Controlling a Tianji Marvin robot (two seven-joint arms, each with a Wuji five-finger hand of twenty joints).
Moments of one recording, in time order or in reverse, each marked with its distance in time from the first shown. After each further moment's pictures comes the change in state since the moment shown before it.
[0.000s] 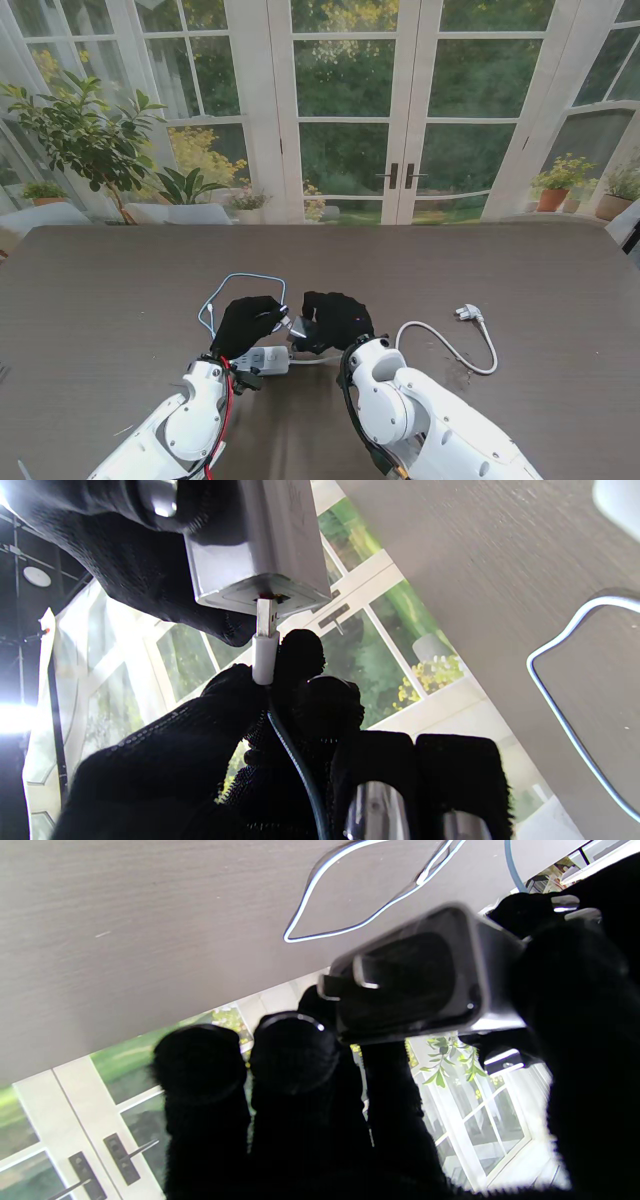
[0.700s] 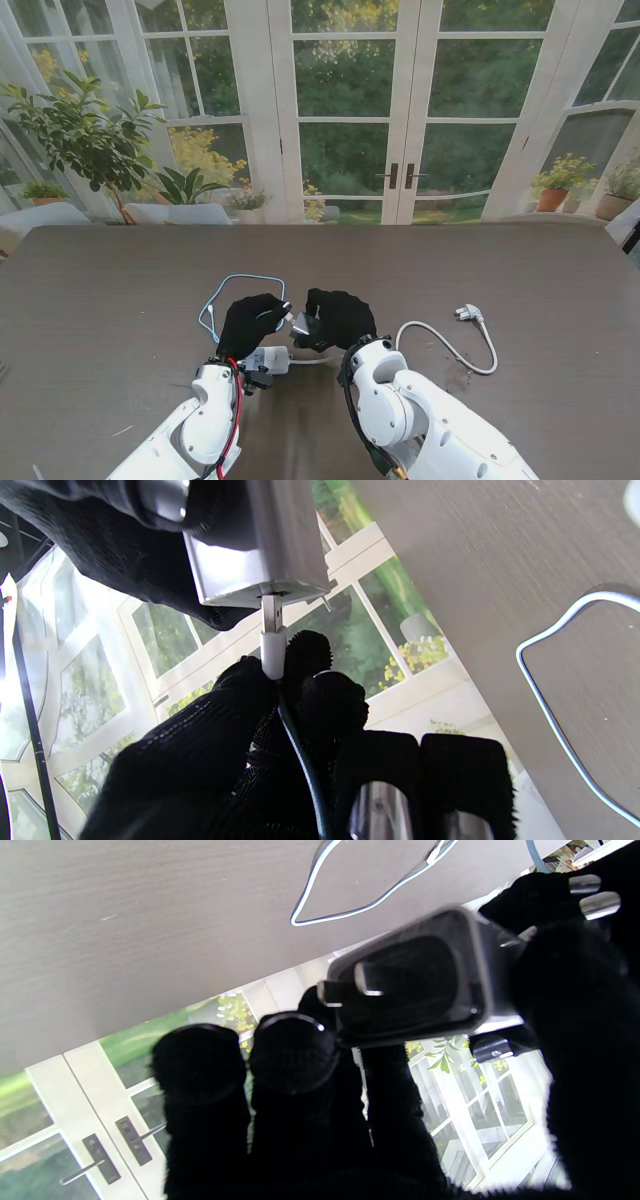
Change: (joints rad) left arm 0.010 -0.035 0.030 -0.022 -0.004 0.093 0.117; right arm -0.007 -0.010 0.005 0.018 -0.005 -0.001 -0.059; left_hand 0.126 0.003 -0.167 0.020 -0.021 0.035 -0.036 -0.153 0.000 0.026 0.000 -0.051 0.000 0.033 0.000 0.000 0.000 0.042 0.001 0.000; right_hand 0.000 0.000 0.000 0.000 0.000 0.005 0.000 0.000 0.000 0.000 0.011 0.005 0.000 0.000 0.000 0.000 0.012 0.001 -0.005 0.000
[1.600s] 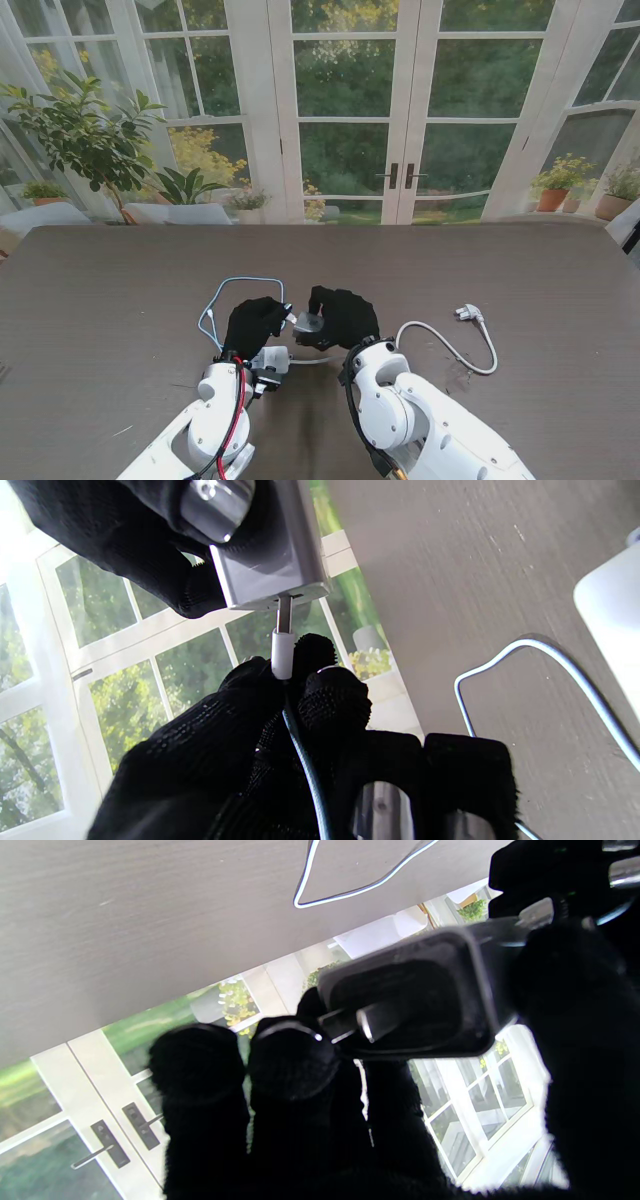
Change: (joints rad) left arm 0.063 -0.020 -0.014 -0.164 -0.177 0.261 -0.040; right arm -0.019 -0.008 0.021 0.005 -0.008 -0.020 -0.047; left_hand 0.029 0.000 -0.009 0.000 -0.015 0.020 -0.025 -0.021 0.000 0.011 0.000 -0.054 0.000 0.017 0.000 0.000 0.000 0.024 0.000 0.000; right_hand 0.006 0.000 0.000 0.000 0.001 0.000 0.000 0.000 0.000 0.004 0.010 0.007 0.000 0.004 0.031 0.016 0.013 0.011 -0.002 0.000
